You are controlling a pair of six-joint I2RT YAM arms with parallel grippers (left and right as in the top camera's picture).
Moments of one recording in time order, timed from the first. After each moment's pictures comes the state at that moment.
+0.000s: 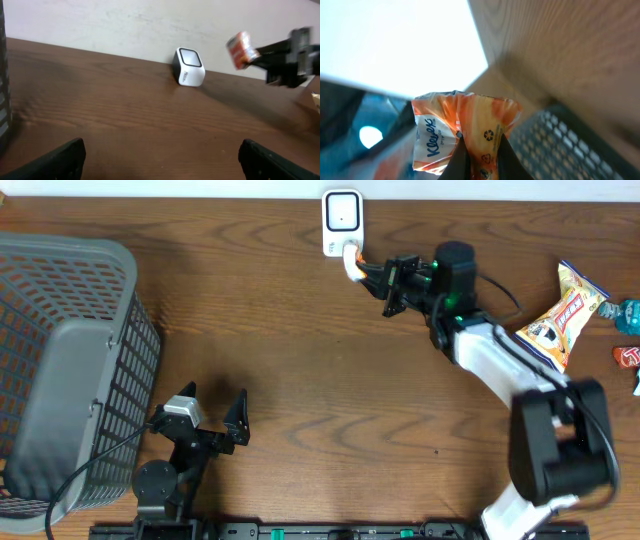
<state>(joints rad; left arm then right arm) -0.02 0.01 0.04 -0.14 0.25 -0.25 0.24 1.84 1.11 0.35 -0.67 2.01</state>
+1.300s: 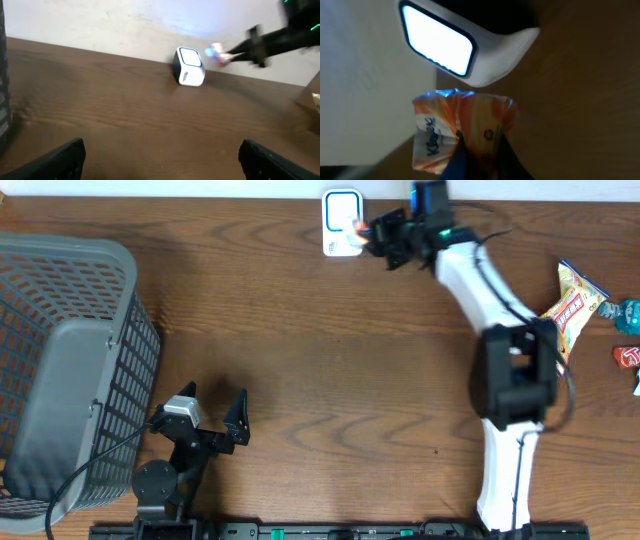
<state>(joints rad) -0.02 0.01 0.04 -0.14 0.25 -0.25 0.19 2.27 1.94 -0.49 -0.51 1.43</state>
